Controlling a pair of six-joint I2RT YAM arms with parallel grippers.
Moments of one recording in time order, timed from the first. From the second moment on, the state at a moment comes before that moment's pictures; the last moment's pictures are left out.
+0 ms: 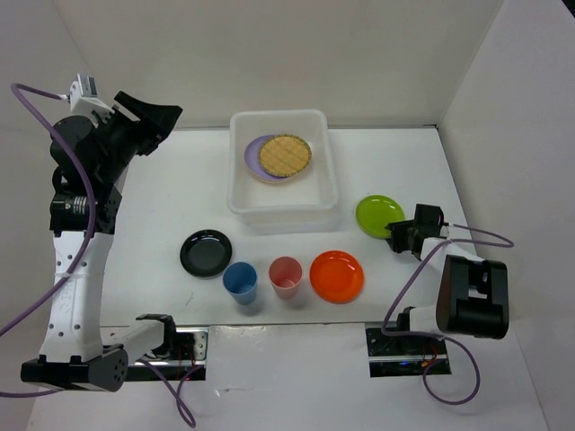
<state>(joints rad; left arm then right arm) 0.01 1.09 1.50 -0.39 0.25 -0.79 -0.18 1.34 0.48 -0.03 -0.05 1.28</state>
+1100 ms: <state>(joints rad) 0.05 1.09 1.50 -0.35 0.34 -0.80 -0.17 1.09 0.72 -0.18 -0.03 1.16</state>
